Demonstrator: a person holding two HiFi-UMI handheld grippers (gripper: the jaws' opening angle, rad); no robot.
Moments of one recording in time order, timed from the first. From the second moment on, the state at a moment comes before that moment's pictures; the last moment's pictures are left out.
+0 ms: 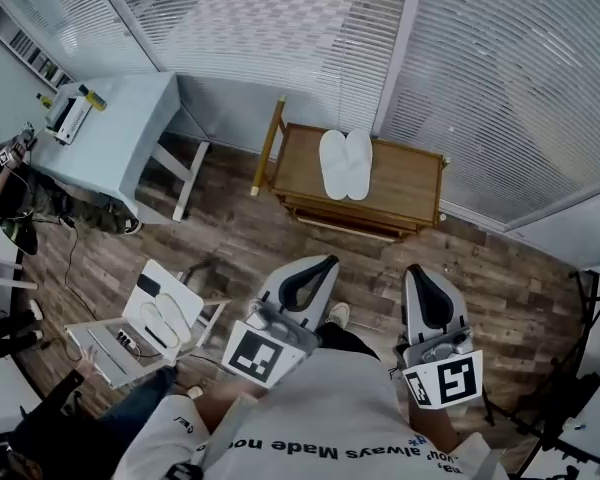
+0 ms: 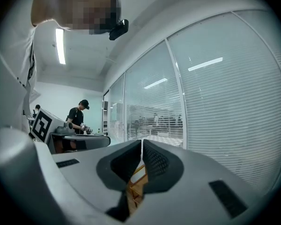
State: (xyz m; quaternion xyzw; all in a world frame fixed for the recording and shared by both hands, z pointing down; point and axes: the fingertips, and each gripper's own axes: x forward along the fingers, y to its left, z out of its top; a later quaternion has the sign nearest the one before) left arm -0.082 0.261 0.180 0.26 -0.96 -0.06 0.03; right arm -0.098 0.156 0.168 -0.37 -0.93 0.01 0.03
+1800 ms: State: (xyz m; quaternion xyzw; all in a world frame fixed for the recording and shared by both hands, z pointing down) left arm -0.359 0.372 0.190 0.28 -0.96 -0.06 0.03; right arm -0.368 0.270 0.170 -0.34 -0.94 -0.01 0.04
